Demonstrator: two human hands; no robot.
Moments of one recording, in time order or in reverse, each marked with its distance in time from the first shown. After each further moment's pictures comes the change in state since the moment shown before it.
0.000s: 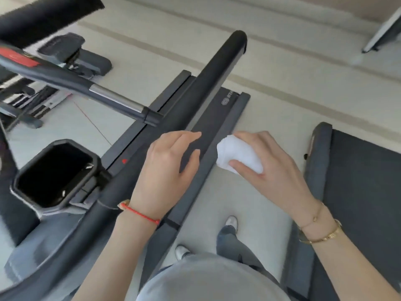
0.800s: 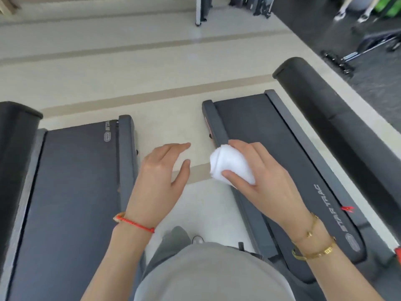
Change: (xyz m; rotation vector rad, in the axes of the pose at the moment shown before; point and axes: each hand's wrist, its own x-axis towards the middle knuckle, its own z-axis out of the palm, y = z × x) left_hand 0.176 0.182 0.237 -0.221 -0.449 0.508; right_hand -0.080 0.199 -0.136 -0.238 0.330 0.641
